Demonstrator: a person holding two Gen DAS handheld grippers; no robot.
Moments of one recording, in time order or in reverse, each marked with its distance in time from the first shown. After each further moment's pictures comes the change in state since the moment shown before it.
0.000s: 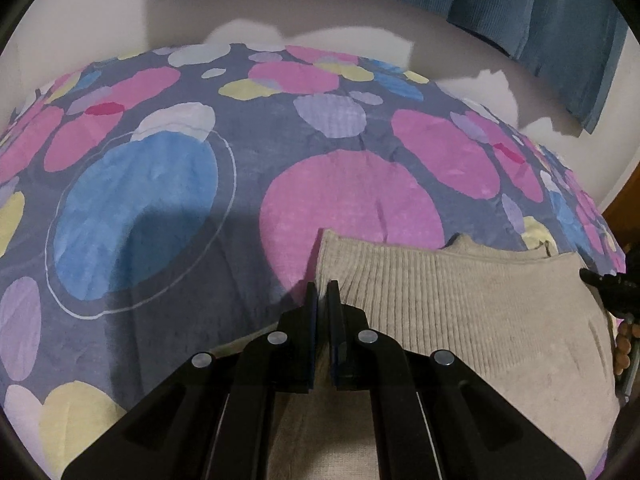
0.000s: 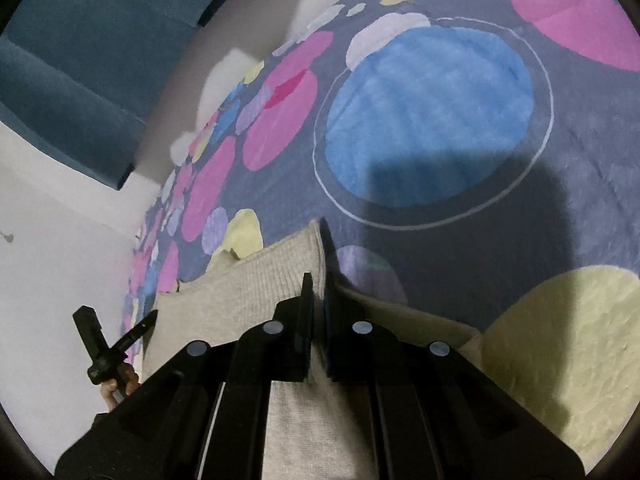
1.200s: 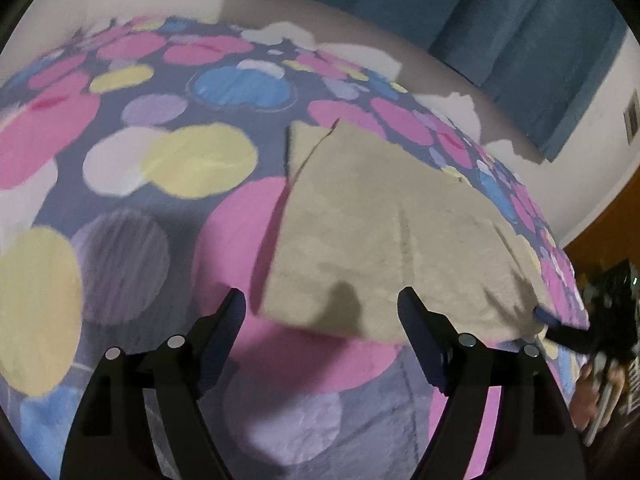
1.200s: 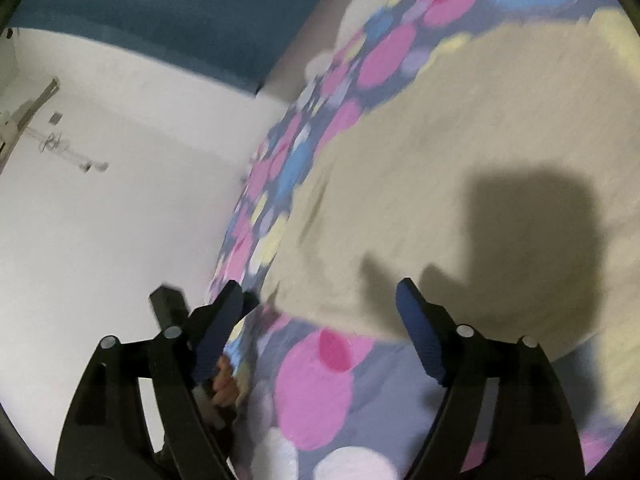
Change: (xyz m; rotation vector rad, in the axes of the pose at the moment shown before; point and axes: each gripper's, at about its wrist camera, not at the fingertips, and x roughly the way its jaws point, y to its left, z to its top) left arm -0.165 0.016 -0.167 -0.205 -0.035 -0.116; right arm -0.067 0.142 -0.224 -0.083 0.180 0.341
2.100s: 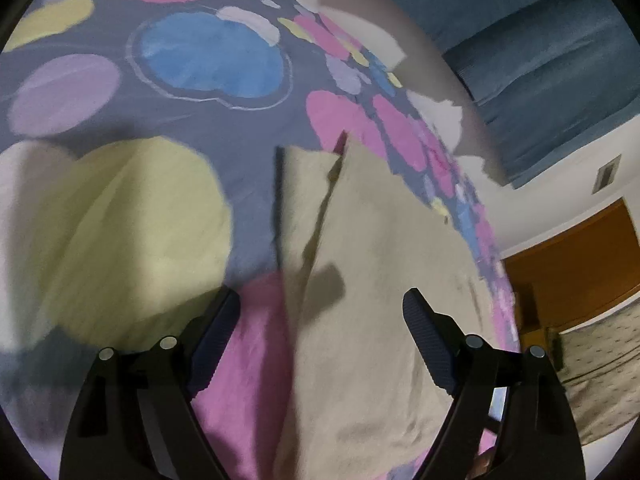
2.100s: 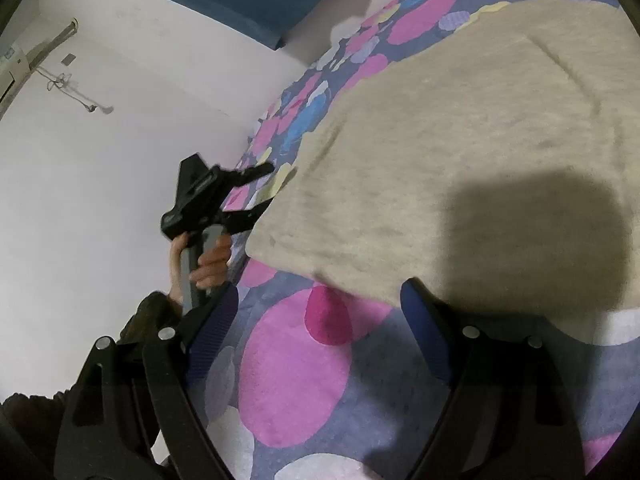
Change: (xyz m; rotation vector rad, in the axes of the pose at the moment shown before) left arm 0.093 0.050 0.095 -0.157 0.176 -0.299; right arm 0.034 0.001 -0.027 -0.150 0.027 -0.026
